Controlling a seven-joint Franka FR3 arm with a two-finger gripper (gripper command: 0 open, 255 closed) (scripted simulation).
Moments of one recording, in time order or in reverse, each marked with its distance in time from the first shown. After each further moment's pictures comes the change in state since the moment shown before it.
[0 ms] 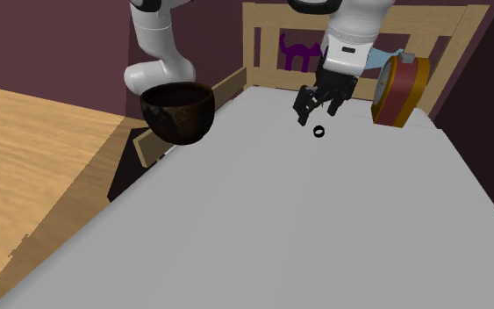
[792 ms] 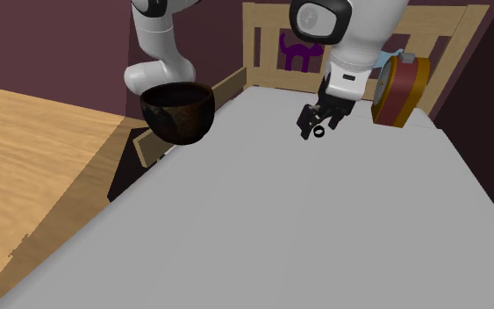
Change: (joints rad) arm 0.023 0.048 0.004 -0.052 -0.011 0.088 0.020
